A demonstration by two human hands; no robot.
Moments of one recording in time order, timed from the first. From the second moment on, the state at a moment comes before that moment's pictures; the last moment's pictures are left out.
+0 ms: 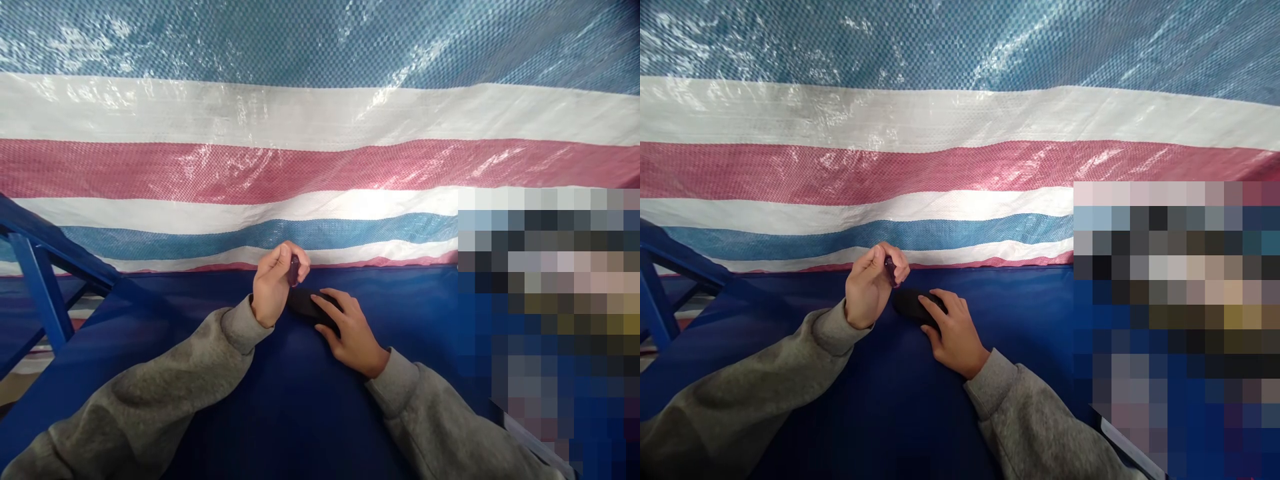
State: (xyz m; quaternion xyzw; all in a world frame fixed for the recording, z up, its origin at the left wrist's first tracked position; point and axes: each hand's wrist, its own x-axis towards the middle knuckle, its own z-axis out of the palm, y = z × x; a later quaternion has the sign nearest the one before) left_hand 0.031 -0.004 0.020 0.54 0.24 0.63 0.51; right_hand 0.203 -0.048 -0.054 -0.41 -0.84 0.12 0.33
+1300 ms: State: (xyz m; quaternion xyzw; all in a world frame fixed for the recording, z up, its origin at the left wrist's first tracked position) left_hand 0.032 -0.006 0.020 0.55 0.27 0.62 0.49; right_hand 0.203 -0.049 -0.052 -0.41 -0.84 0.12 0.32
